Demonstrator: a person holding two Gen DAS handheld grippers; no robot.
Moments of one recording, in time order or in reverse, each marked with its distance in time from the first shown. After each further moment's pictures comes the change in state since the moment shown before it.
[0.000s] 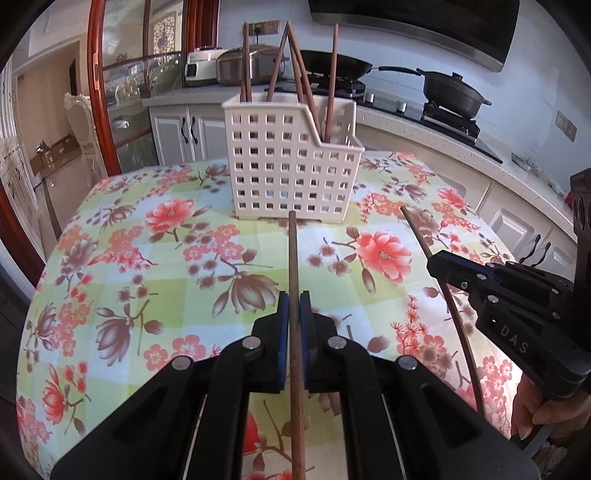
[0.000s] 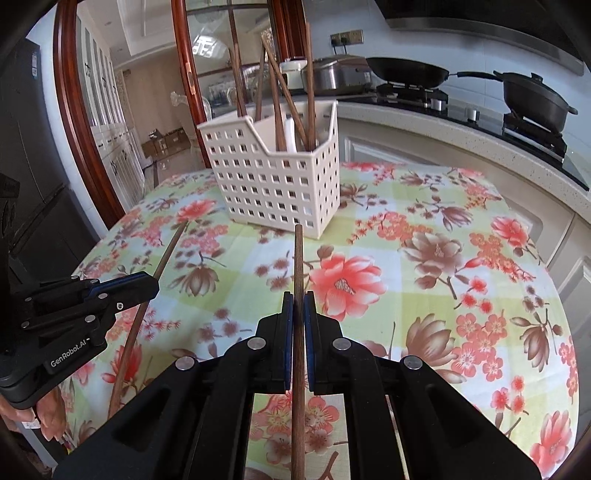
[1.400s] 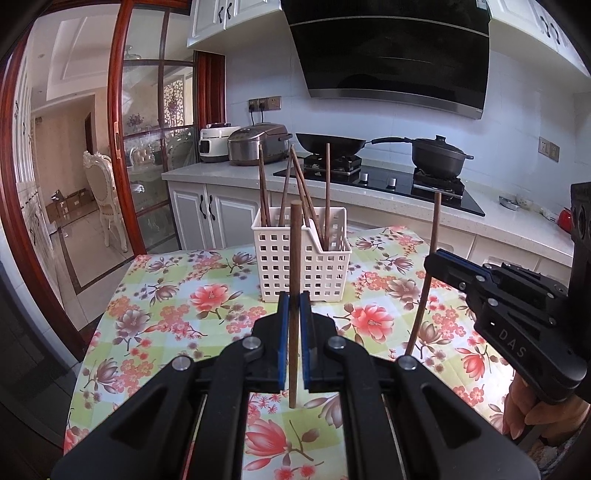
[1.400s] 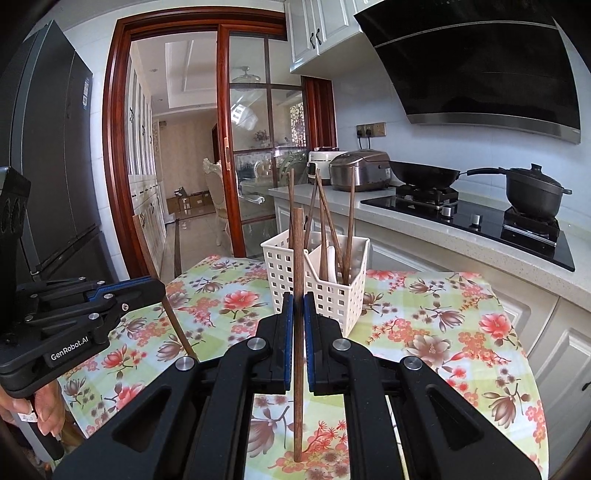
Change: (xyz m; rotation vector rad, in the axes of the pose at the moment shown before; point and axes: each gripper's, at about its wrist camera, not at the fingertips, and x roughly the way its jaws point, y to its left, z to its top) left arm -0.114 -0.007 0.026 0.047 -0.258 0.050; right arm -0.093 0.037 0.031 -0.080 -0.324 0.049
